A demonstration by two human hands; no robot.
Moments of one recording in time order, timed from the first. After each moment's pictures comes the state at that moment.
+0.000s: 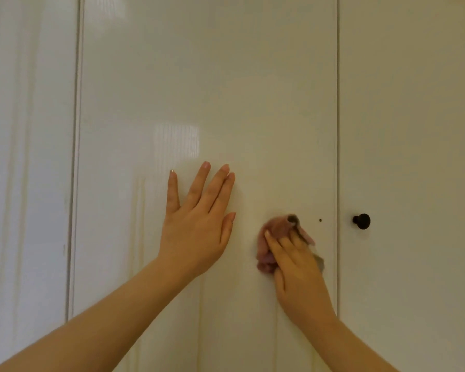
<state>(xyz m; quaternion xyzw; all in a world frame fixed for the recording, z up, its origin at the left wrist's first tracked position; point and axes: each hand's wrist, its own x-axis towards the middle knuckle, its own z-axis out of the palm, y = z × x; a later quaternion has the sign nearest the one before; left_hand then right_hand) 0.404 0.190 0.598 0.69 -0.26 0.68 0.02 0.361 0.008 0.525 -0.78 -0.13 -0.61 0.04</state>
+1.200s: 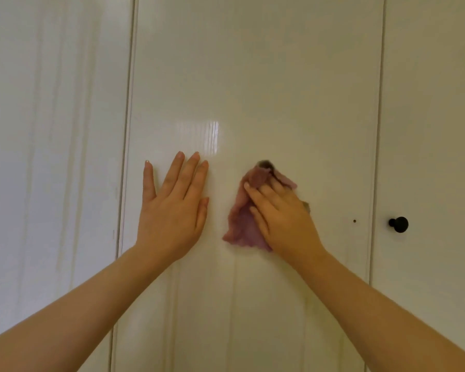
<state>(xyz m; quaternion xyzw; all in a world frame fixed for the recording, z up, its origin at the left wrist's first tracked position) 0.410 0.270 0.601 0.72 -0.19 0.67 0.02 0.388 0.070 0.604 -0.71 -0.23 -0.66 -0.06</state>
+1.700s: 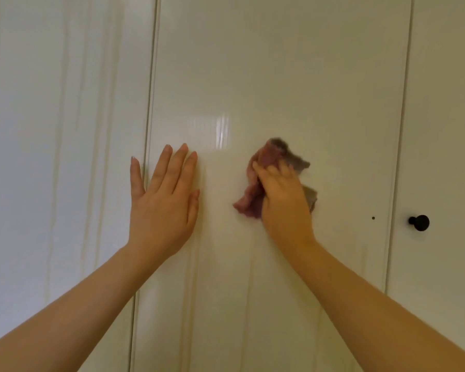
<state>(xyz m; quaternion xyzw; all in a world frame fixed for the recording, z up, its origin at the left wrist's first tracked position) 0.406 0.305 0.592 0.73 -0.15 0.67 0.05 0.394 0.110 0.613 -0.72 -0.19 -0.67 0.05</state>
